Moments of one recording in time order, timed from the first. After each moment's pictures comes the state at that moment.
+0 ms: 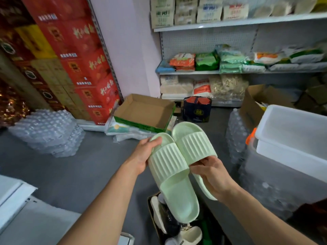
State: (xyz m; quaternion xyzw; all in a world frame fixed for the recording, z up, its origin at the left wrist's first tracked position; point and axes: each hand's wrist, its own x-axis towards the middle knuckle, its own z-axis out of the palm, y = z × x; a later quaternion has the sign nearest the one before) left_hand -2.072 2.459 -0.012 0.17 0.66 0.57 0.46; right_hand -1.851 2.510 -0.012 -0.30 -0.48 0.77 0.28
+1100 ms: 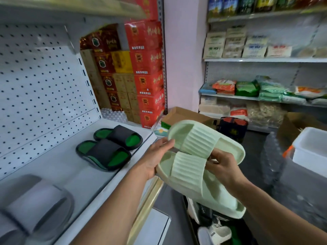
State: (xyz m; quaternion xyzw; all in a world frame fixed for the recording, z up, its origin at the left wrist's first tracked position) left_hand -2.055 2.090 0.102 0.23 0.61 0.65 0.40; right_hand -1.867 2.207 0.102 -0.20 -0.73 0.59 0.29
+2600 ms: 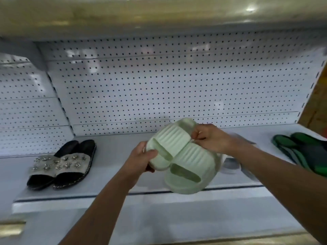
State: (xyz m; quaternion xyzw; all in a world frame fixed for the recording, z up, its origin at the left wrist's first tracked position) left_hand -1.918 1.533 0.149 -0.13 0.73 0.66 -0.09; right_hand -2.046 1.752 0.192 0.30 -0.86 0.41 -0.10
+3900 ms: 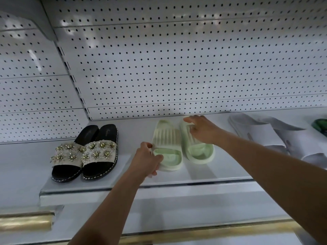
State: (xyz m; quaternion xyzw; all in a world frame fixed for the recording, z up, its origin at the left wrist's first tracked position) left_hand -1.919 1.418 0.090 -0.23 0.82 0.52 -0.03; right_hand -2.067 1.593 0.127 0.28 -0.93 0.22 -0.04
